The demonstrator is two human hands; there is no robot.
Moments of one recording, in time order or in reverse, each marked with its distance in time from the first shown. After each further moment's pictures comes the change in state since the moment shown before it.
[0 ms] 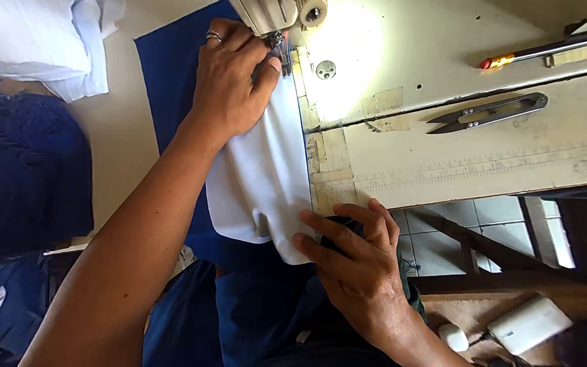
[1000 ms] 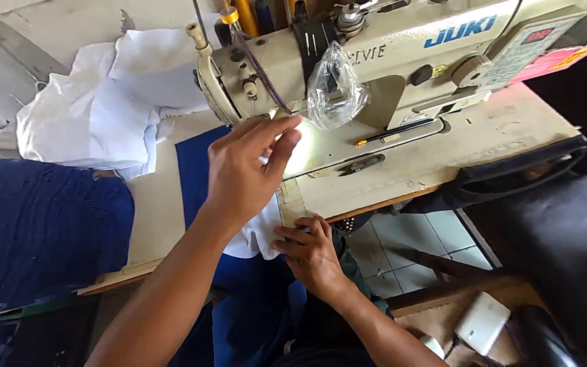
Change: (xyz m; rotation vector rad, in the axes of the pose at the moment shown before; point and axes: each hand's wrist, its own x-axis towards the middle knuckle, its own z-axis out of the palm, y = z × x) left_hand -0.015 0.171 -0.122 -0.275 0.359 0.171; right_hand 0.003 0.004 0.004 -0.025 0.091 -0.101
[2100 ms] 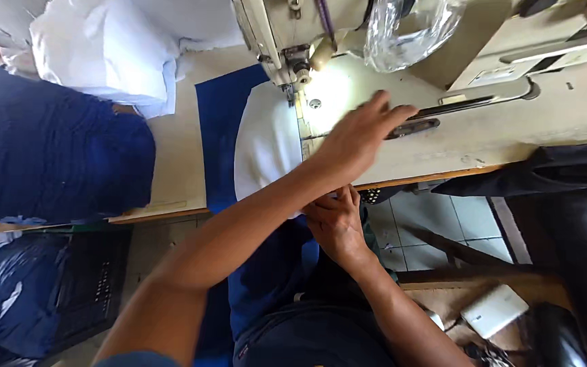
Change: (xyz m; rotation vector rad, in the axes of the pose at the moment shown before) left_hand -0.007 0.016 0.098 -0.049 -0.519 -0.108; right_hand -0.002 0.002 0.003 0.011 0.002 -0.004
